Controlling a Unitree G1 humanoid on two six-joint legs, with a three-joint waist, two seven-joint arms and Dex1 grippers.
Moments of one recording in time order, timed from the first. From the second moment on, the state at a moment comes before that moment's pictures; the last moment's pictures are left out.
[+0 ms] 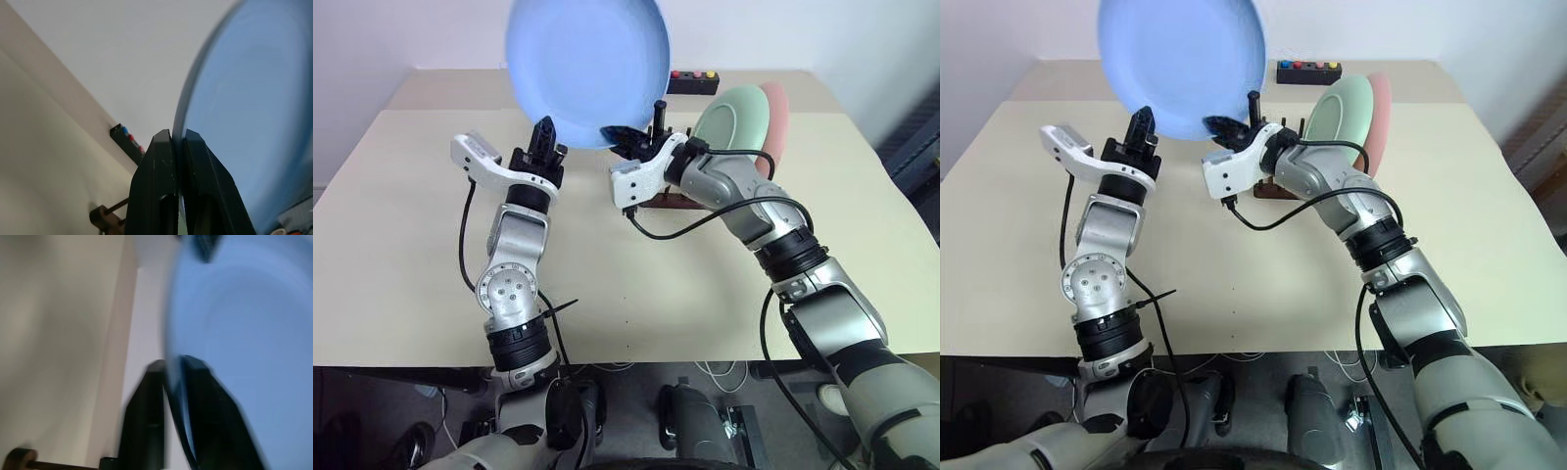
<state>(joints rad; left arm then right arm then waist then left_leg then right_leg) -0.59 -0.15 0.38 -0.25 -0.90 0.48 0.13 -1.03 -0.40 0.41 0.41 -0.77 -0.39 0.35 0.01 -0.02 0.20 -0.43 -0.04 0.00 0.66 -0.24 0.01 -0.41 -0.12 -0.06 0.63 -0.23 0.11</state>
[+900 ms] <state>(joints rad) -0.37 0.58 0.28 -0.23 -0.81 0.56 -0.51 -1.15 -0.19 -0.18 0.13 0.72 0.45 0.60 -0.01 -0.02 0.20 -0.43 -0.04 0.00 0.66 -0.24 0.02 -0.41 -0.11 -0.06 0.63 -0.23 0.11</state>
